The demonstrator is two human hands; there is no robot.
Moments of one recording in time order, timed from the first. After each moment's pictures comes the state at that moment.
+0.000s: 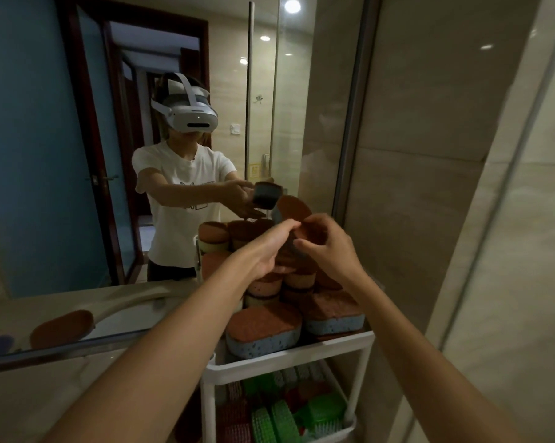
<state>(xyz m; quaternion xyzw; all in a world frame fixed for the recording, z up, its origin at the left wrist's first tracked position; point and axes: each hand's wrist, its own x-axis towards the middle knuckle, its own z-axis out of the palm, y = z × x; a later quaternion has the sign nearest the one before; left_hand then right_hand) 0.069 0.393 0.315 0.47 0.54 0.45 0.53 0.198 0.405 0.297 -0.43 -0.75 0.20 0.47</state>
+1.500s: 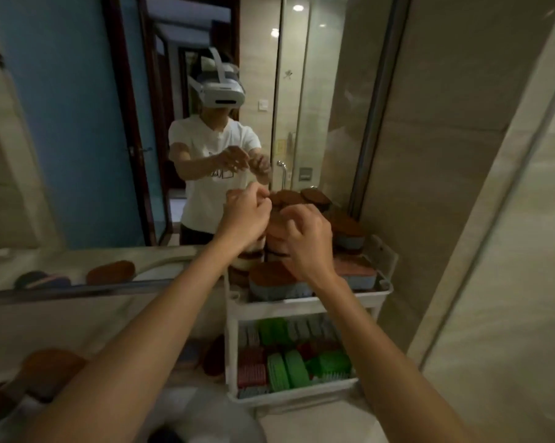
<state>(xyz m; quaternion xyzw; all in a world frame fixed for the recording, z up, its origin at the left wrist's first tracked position) 0.025 0.318 0.305 0.58 0.65 0.48 0.09 0.140 0.327 0.276 -0.41 -0.76 0.12 0.49</state>
